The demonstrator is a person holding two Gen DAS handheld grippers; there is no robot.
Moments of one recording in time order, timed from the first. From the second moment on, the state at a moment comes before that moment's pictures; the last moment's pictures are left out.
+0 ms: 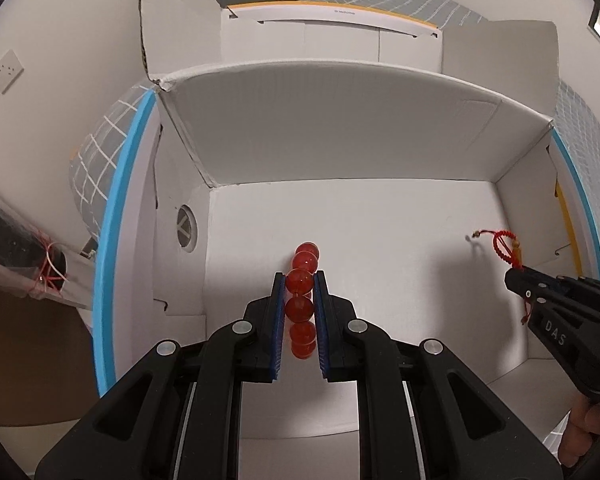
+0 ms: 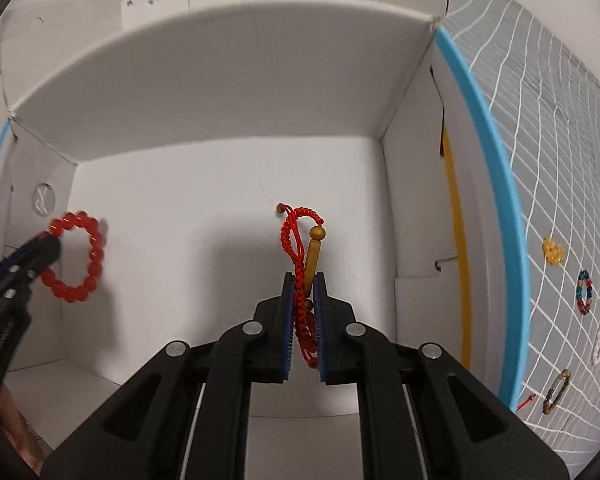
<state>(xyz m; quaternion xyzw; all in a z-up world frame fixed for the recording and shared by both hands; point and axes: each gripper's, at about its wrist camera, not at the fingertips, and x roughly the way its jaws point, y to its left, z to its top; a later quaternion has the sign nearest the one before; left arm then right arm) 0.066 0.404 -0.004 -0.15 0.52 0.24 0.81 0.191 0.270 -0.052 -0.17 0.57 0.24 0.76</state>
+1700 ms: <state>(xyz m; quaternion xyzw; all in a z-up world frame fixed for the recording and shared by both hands) 0.007 0.309 0.133 -0.12 0.33 0.22 0.91 0.144 0.150 0.103 -0.08 0.40 0.22 0.89</state>
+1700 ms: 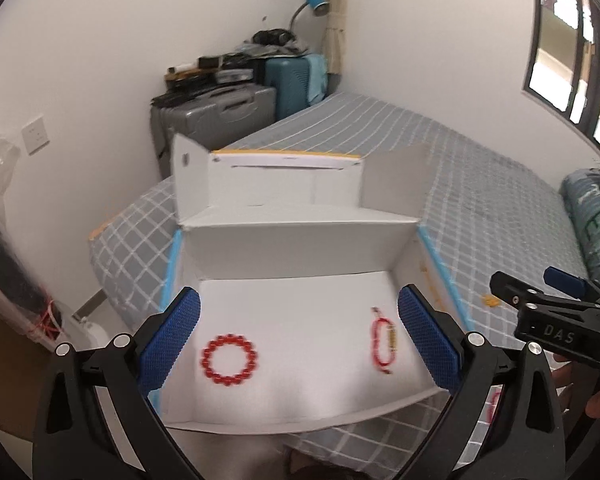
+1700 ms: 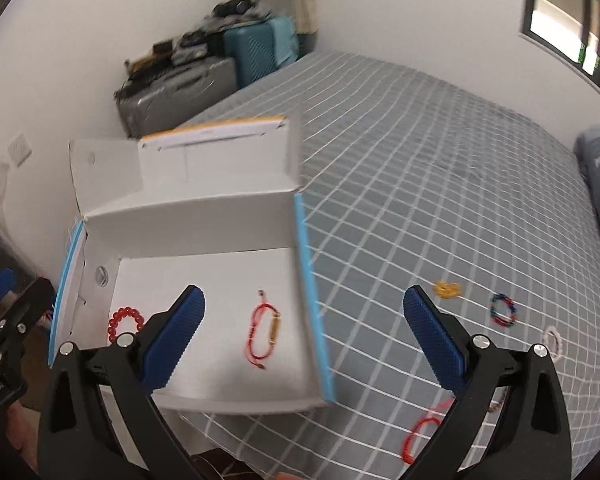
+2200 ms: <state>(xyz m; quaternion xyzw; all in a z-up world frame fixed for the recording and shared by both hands) 0.046 0.154 0.120 -0.08 0.32 0.05 0.94 0.107 -0.042 0.103 -0.05 0.35 0.11 0.93</state>
